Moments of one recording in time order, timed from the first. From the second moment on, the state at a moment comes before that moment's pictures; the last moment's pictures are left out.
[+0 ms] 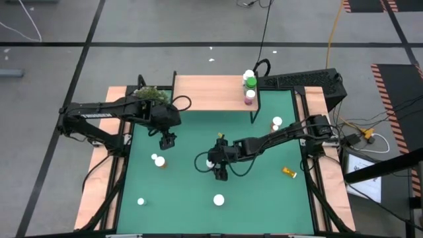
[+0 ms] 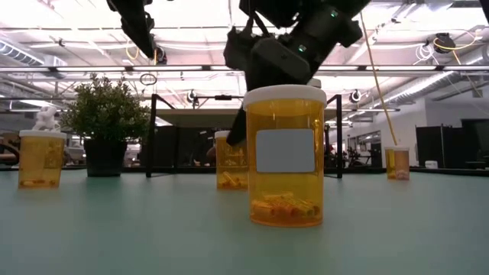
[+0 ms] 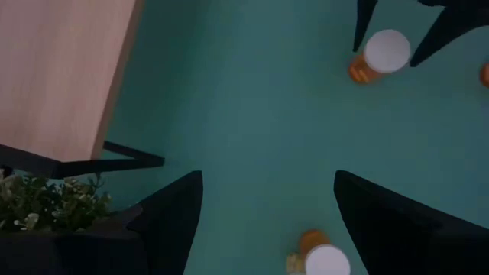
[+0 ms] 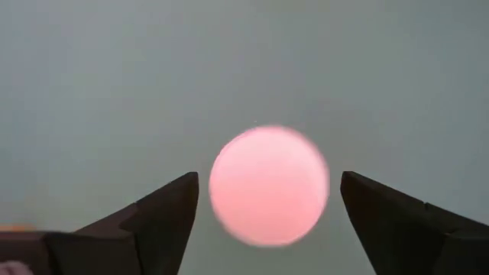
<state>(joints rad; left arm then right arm) 0.04 1.33 1.39 -1.23 -0.10 -0.19 0.16 1.90 1.19 -0.19 0.05 0.20</state>
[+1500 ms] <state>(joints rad) 0.11 1.32 1.39 -1.12 -0.17 -0.17 -0.53 1.70 1.87 -0.79 0.02 -0.15</state>
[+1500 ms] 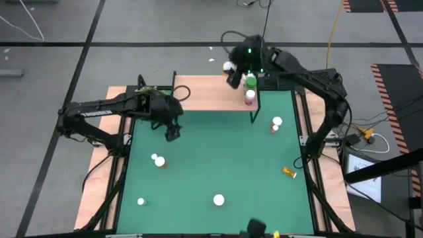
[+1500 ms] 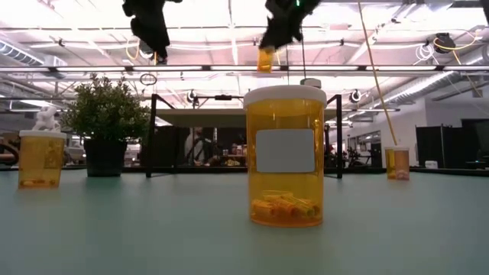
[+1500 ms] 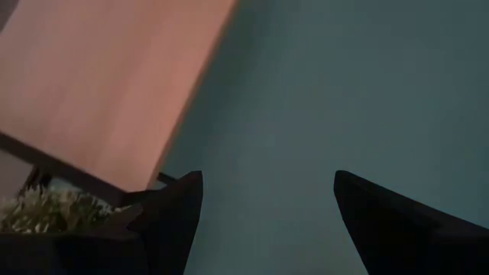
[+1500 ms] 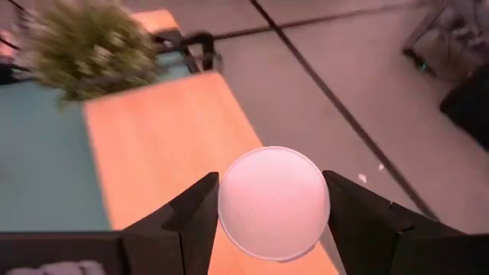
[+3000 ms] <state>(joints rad) 0.23 1.32 1.39 -1.13 -0.24 -0.27 -0.68 1.90 1.86 -0.80 -0.22 -0.20</state>
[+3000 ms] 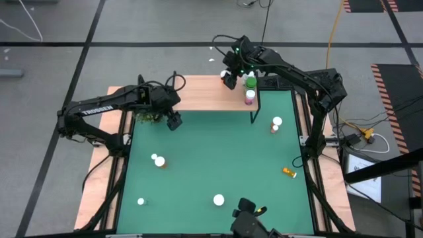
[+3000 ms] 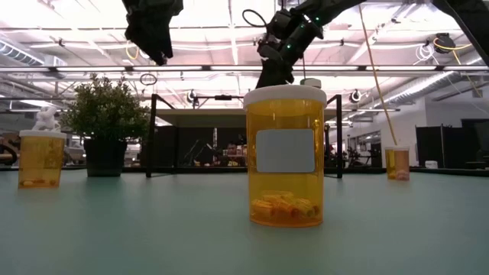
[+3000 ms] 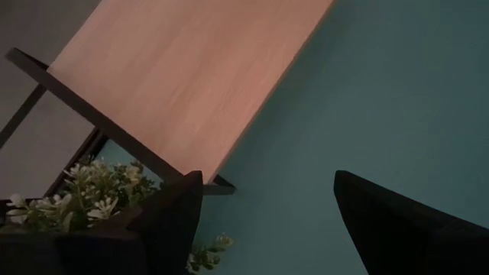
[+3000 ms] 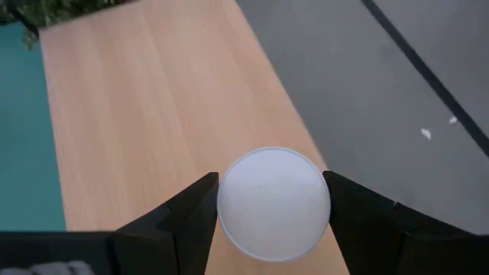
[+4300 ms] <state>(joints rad) 0.31 1.32 1.39 -0.98 -0.31 -0.14 -0.68 1.25 1.63 -1.32 0.10 0.05</state>
